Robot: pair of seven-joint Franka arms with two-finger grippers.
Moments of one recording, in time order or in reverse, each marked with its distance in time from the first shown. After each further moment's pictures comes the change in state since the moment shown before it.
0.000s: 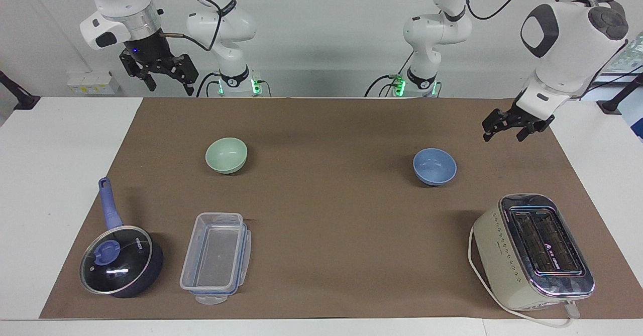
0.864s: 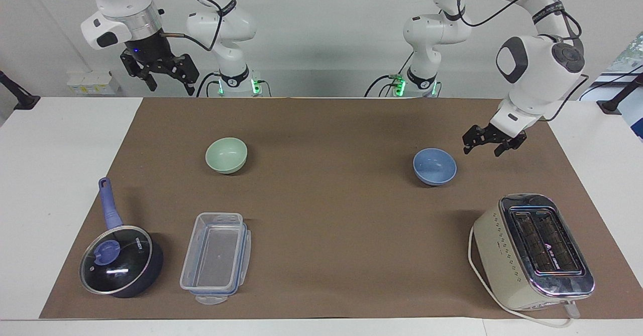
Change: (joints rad) left arm -0.046 -0.025 -0.011 -0.368 -0.128 0.406 0.087; right arm -0.001 0.000 -0.002 -0.003 0.000 -0.001 0.000
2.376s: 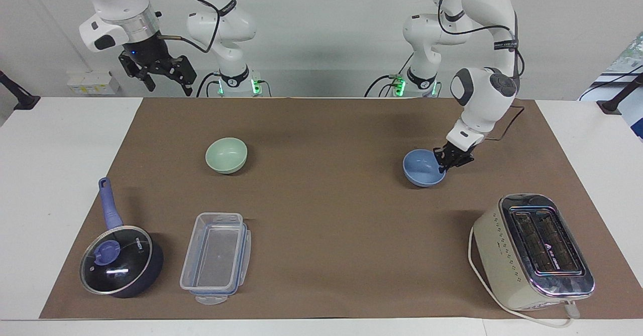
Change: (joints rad) left arm -0.058 0.020 0.013 -0.181 -0.041 0.276 0.000; right arm -0.012 -0.011 -0.002 -0.024 0.000 0.000 0.000
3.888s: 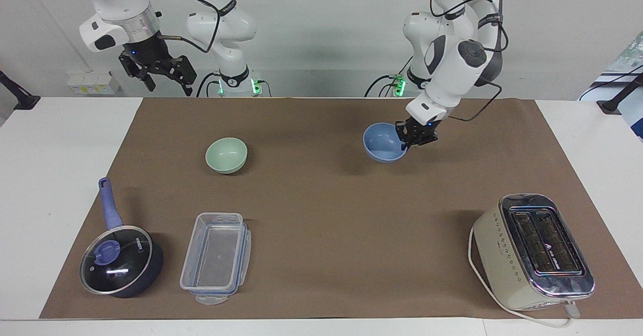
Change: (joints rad) left arm -0.393 -0.084 -0.022 0.069 -0.040 -0.135 -0.318; right arm 0.000 -0.001 0.000 -0.001 0.000 0.000 0.000
